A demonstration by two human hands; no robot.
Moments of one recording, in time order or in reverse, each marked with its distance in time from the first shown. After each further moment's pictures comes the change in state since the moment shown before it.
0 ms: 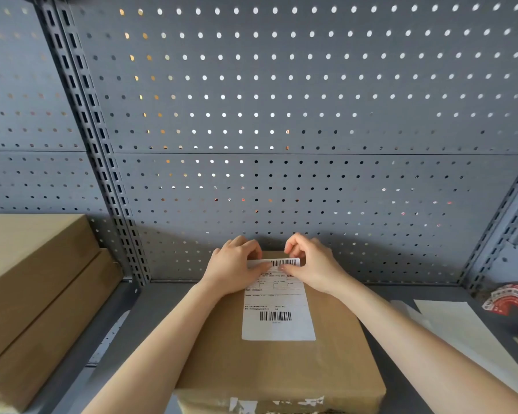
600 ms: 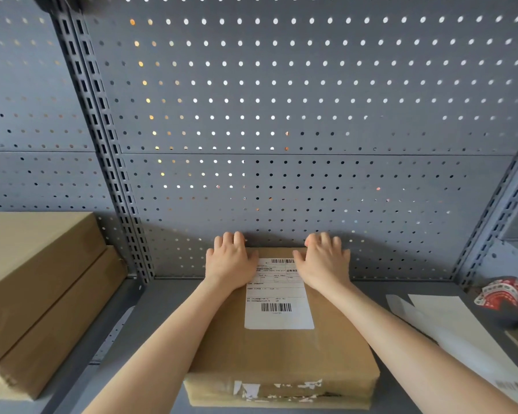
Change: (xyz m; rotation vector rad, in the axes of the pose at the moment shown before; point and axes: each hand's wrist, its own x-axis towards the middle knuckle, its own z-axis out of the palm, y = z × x) left_hand -0.008 0.008 -0.001 0.060 0.065 -0.247; right_hand -0.009 -0.004 0.009 -0.496 0.211 0.244
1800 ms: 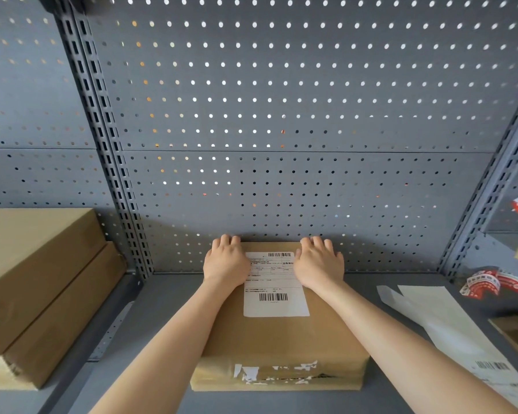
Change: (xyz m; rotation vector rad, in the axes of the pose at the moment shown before) left_hand -0.015 0.003 -0.002 -0.021 -0.049 -0.045; right_hand -0.018 -0.004 -0.005 -0.006 -0.129 0.048
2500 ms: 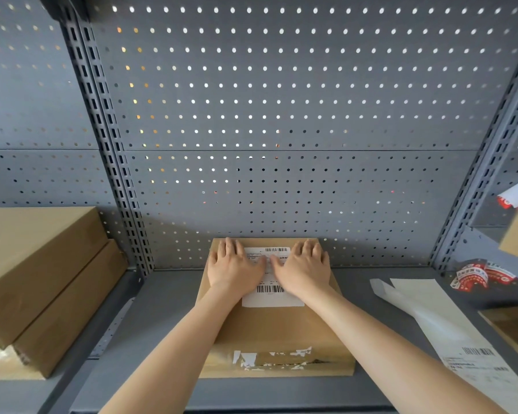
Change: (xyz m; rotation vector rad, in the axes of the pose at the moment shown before) left_hand -0.028 0.016 0.004 0.124 -0.112 -0.039; right_hand -0.025 -0.021 0.004 -0.089 -0.123 0.070
